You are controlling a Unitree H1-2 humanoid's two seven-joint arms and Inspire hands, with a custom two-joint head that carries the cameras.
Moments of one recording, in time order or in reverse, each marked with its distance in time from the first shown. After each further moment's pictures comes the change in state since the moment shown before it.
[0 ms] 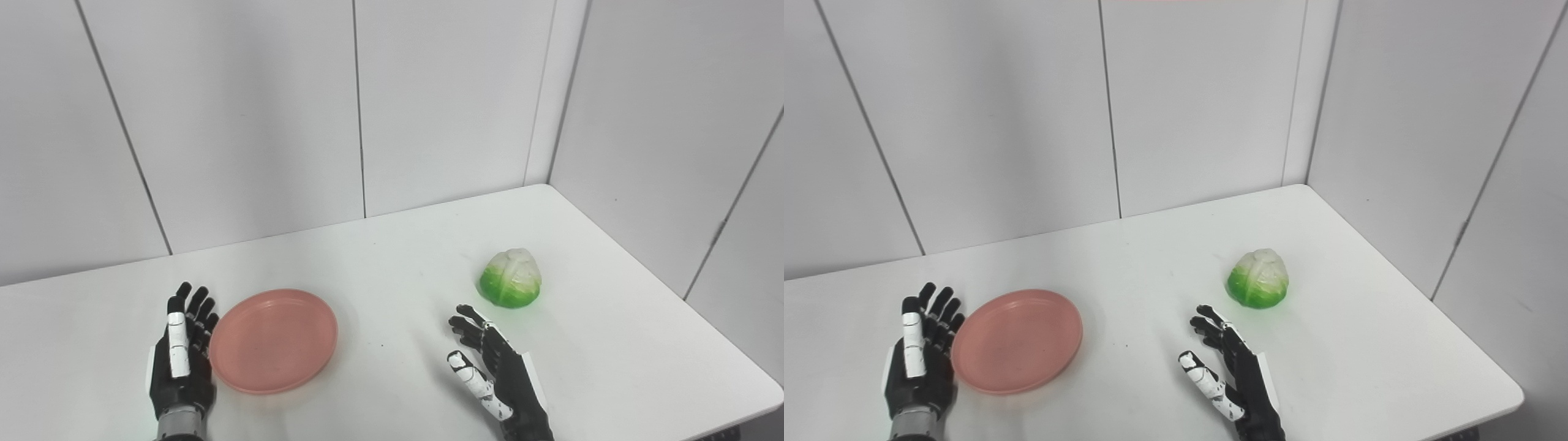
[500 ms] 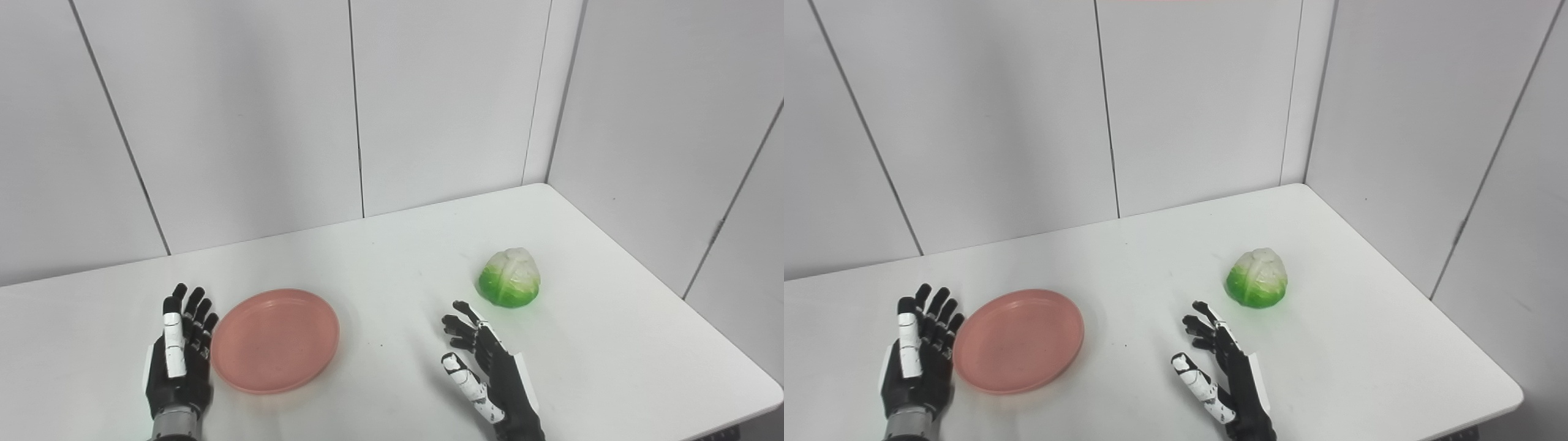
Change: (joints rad) left arm -0.009 0.017 -0.007 0.014 -0.007 0.007 -0.013; right arm 0.006 0.012 0.062 -0.037 -0.092 -0.052 -0.052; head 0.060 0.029
